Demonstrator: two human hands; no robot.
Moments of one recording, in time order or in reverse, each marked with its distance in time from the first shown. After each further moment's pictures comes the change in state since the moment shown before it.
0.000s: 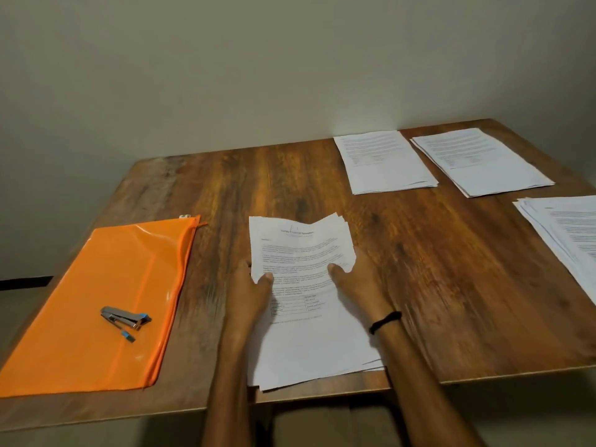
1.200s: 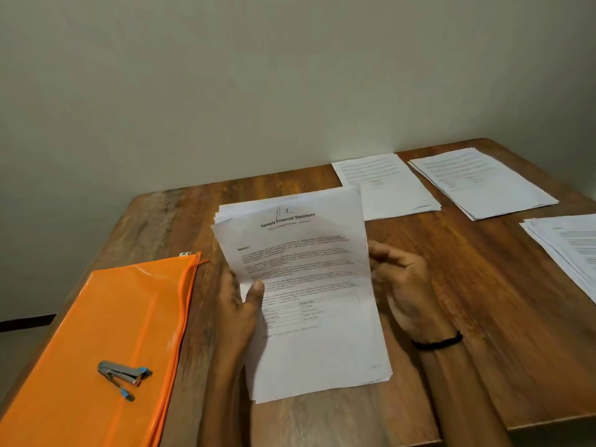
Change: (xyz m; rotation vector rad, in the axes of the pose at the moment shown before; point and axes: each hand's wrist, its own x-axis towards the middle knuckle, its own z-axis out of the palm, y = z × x) left_hand 0.001 0.058 -0.024 -0.174 0.030 0.268; right_hand 0.001 -0.066 -0.062 0.787 -0.034 -0.182
